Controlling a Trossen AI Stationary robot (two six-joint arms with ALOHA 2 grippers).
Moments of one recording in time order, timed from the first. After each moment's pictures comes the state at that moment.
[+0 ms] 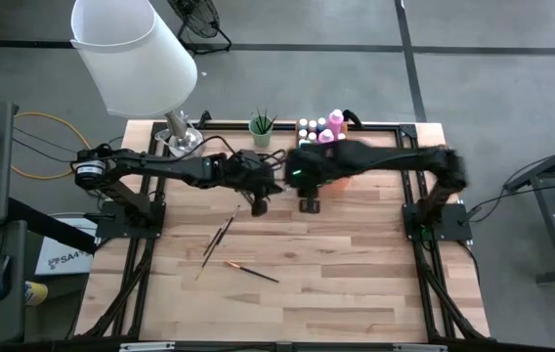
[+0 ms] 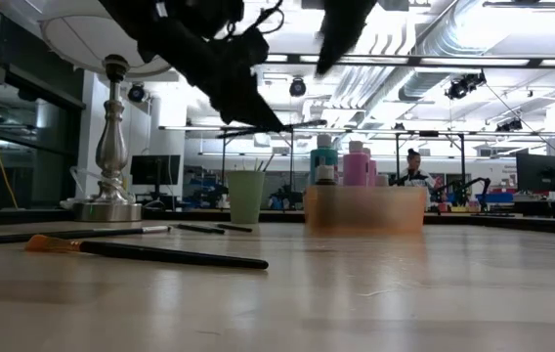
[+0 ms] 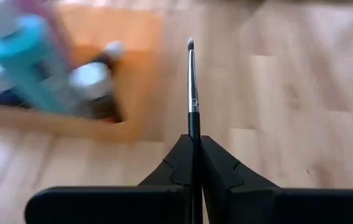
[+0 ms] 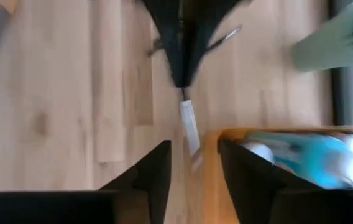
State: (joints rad) left arm 0.18 1.51 0.98 -0.03 0.08 0.04; right arm -0.06 1.76 1.73 -1.09 0.16 -0.08
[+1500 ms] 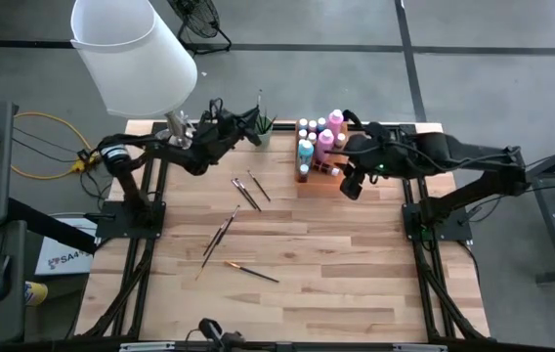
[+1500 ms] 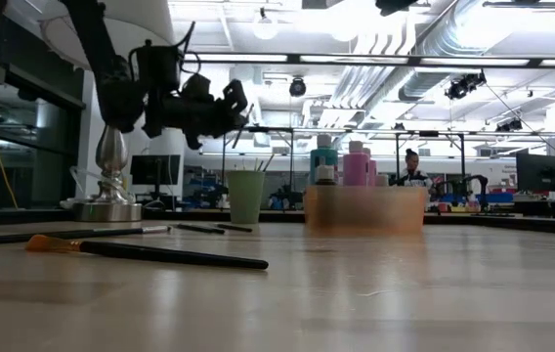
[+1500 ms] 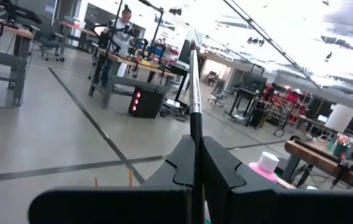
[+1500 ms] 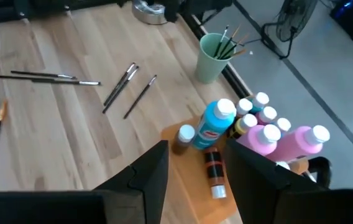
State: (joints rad) left arm 0.58 1.73 0.68 1.28 -0.24 -0.32; right arm 0.02 1.27 1.52 -1.06 0.45 0.29
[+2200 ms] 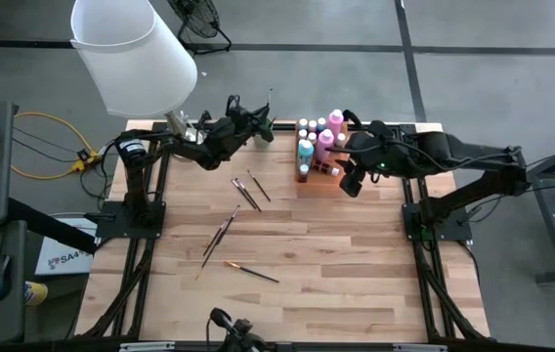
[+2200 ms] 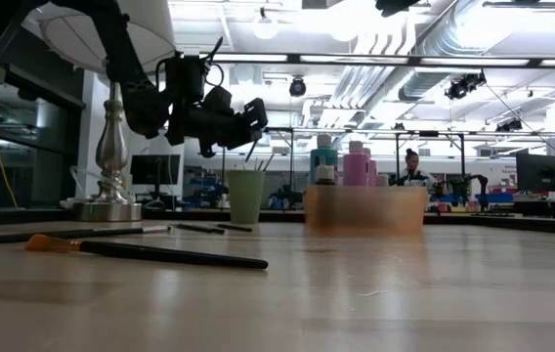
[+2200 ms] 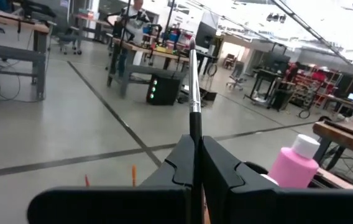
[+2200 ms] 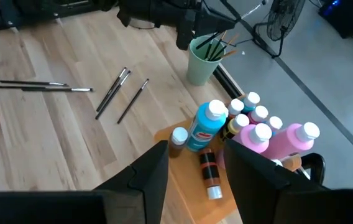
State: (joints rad) left arm 0.59 1.87 0.84 1.17 -0.30 -0.26; right arm 0.02 1.27 1.52 -1.06 0.48 0.32
